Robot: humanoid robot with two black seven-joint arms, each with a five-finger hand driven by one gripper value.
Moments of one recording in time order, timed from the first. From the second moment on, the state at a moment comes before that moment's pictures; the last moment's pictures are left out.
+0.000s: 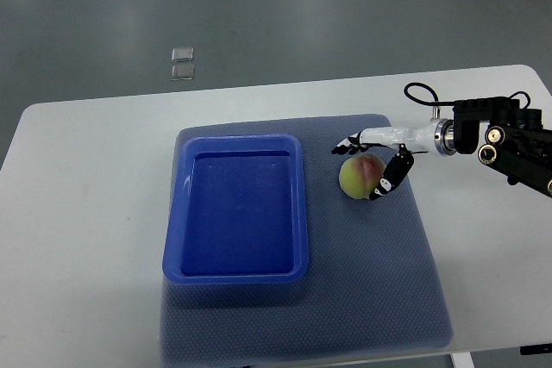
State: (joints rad) left arm -0.06 0.00 -0.04 -0.12 0.01 -0.03 0.13; right arm 0.92 -0.50 0.31 1.00 -1.34 0.40 0.18
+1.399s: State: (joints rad) left arm -0.06 0.00 -0.04 -0.11 0.01 -0.03 0.13; right arm 1.05 -0.10 0.27 0.93 -1.35 0.23 0.21
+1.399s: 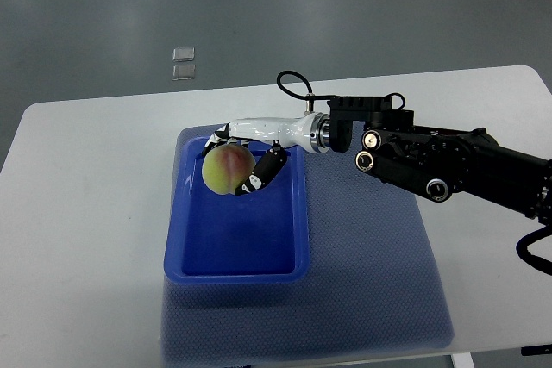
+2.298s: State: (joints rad) left arm -0.06 0.00 -0.04 -0.12 0.01 -0.03 0.13; right arm 1.04 -0.09 0.21 0.90 -1.33 0.25 0.21
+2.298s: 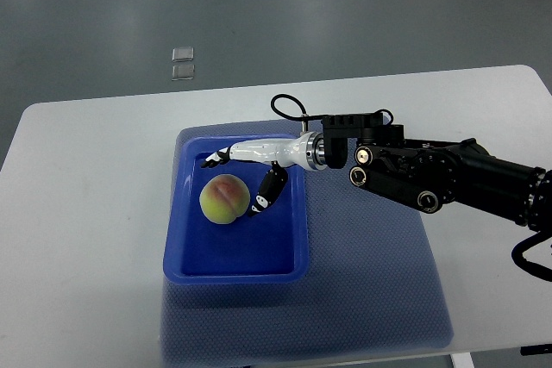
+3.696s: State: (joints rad) left arm -0.06 0.00 -0.04 -0.12 0.01 -0.03 0.13; right arm 0.72 -0.22 0.56 0.74 -0.05 0.30 0.19
